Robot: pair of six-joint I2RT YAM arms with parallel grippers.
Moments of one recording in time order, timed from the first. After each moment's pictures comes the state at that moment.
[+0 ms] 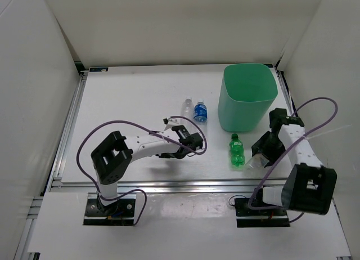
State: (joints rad) left arm -1.07 1.84 1.34 -1.31 -0.80 -1.16; right arm -0.10 1.32 0.88 -1.12 0.07 0.71
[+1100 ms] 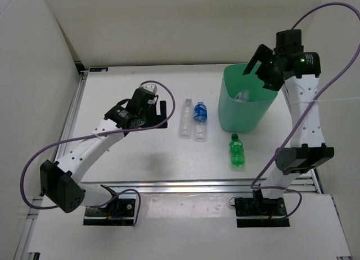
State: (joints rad) left arm -0.61 1.33 1.24 -0.76 -0.16 -0.48; right arm 0.09 1.71 2.19 -1.31 -0.04 0.57
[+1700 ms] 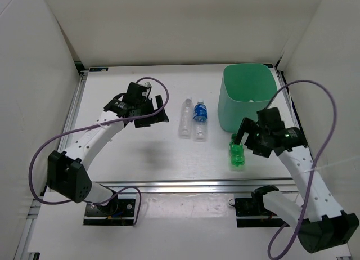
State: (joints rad) left arm -0.46 1.42 1.25 -0.70 0.11 -0.57; right arm 0.27 0.91 1.05 -1.08 -0.03 0.61
